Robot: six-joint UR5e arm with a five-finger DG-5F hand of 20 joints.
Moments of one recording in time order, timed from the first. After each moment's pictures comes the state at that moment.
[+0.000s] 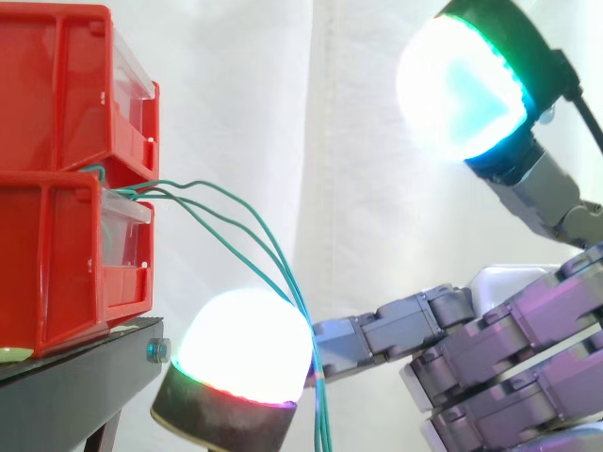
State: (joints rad) arm 0.23 -2.31 -1.34 -2.57 -1.42 0.33
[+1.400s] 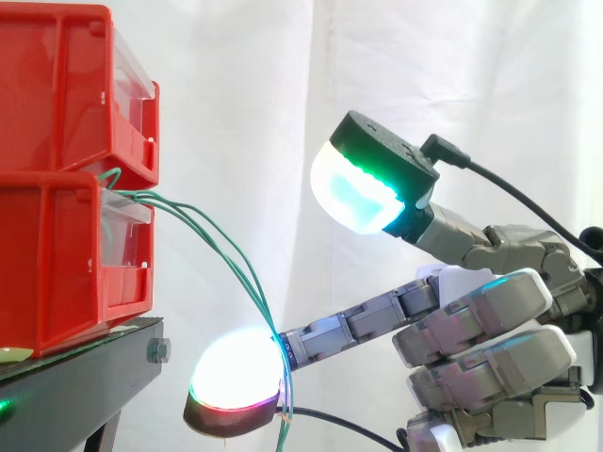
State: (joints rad) arm 0.23 -2.32 -1.29 -2.67 -1.08 0.03
